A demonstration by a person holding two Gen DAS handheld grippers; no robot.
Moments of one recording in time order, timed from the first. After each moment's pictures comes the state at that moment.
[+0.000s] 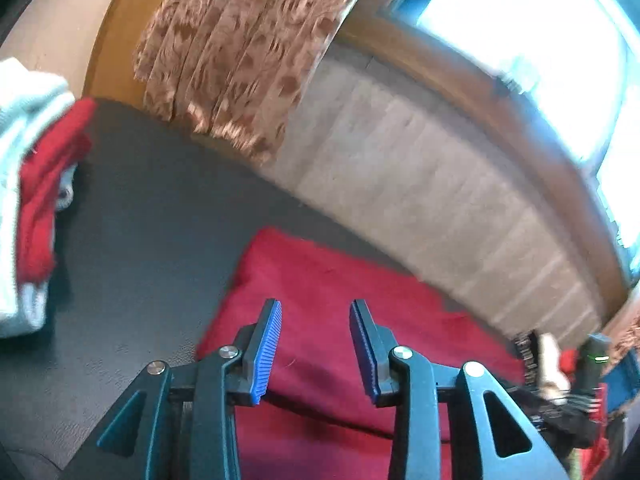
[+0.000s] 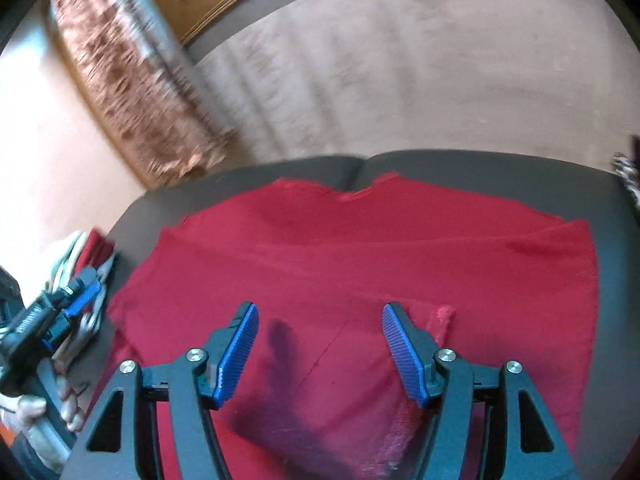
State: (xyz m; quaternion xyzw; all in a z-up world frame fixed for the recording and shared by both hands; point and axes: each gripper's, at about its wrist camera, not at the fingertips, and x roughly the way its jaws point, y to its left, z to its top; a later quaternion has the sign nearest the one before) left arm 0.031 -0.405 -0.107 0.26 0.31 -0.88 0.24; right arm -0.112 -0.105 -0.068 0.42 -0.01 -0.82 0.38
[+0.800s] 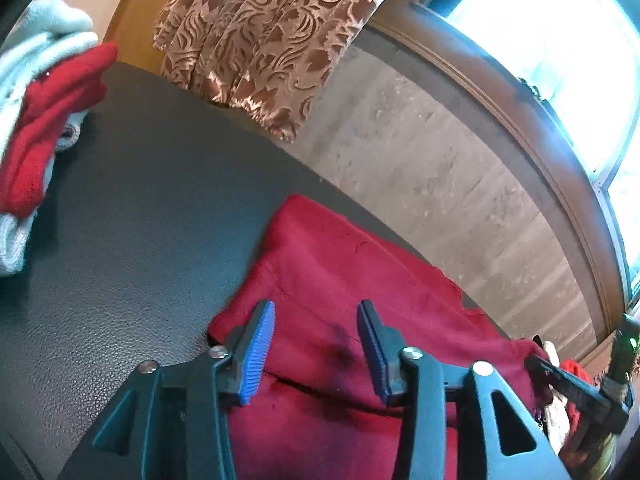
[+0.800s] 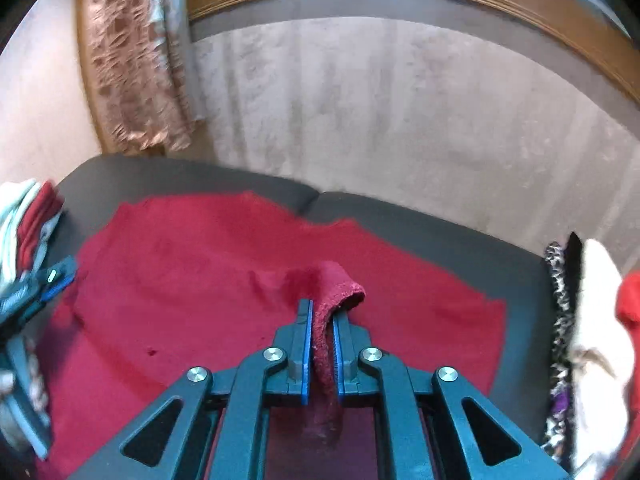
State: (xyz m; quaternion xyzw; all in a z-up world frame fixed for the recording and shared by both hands) left arm 0.043 -0.403 -0.140 0.23 0.35 -0.88 0.22; right arm -0.115 -0.107 -0.037 0.37 0.14 -0.86 0.31
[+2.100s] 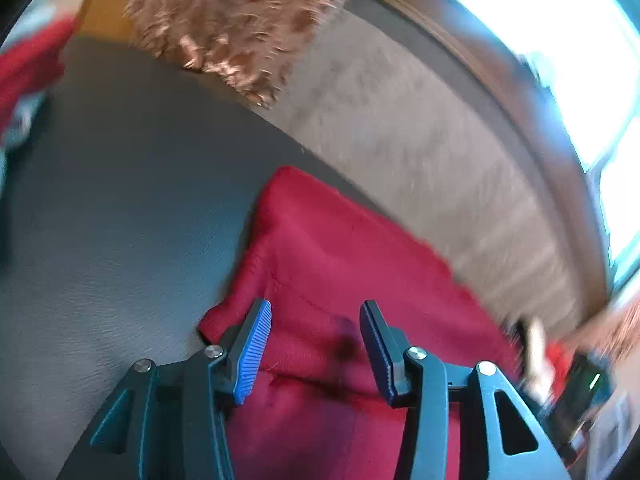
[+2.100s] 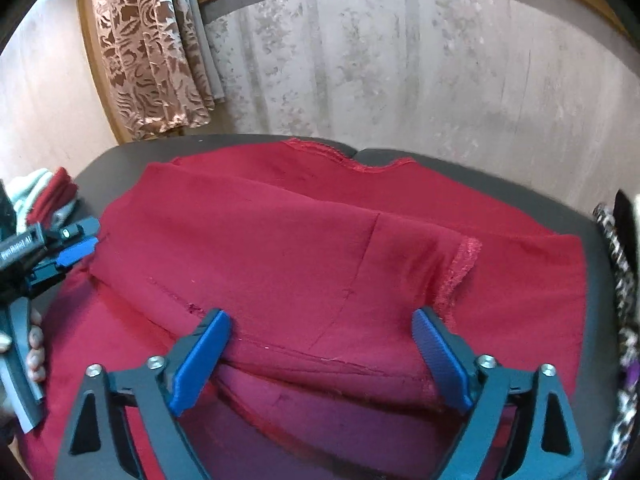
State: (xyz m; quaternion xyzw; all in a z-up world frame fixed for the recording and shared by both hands) left arm 0.024 -0.407 -0.148 0.30 0.33 -0.88 0.17; right arm -0.105 -0.116 -0.093 0.40 0.11 -0.83 0.37
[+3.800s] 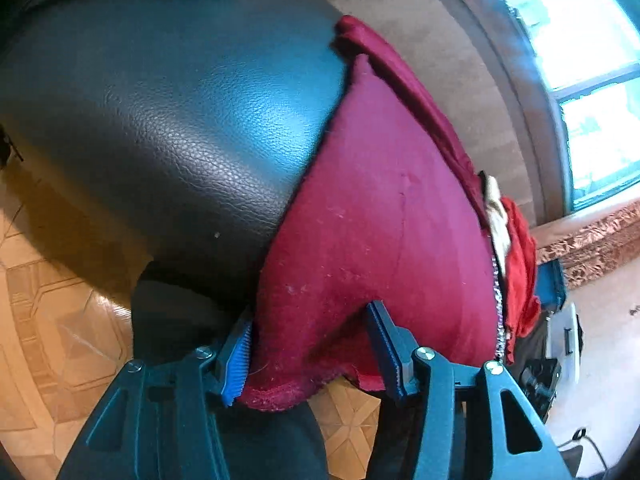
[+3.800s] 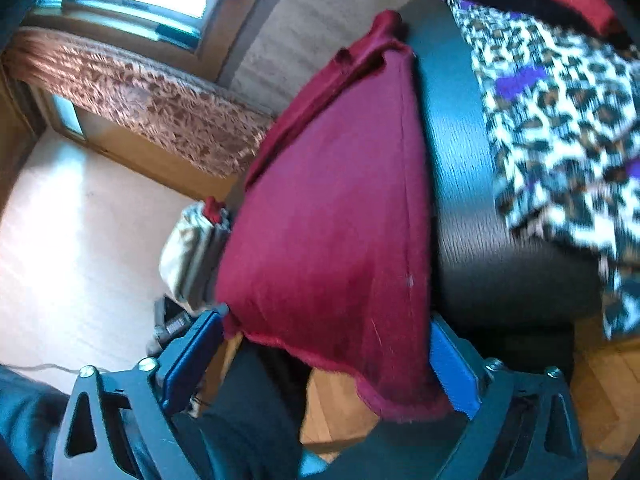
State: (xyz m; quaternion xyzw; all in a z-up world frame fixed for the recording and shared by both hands) left arm 0.272 -0.359 -0.199 0.43 0.44 -0.79 0.04; right arm 0.155 0.165 -0.134 0.50 -0.24 -0.71 0.43
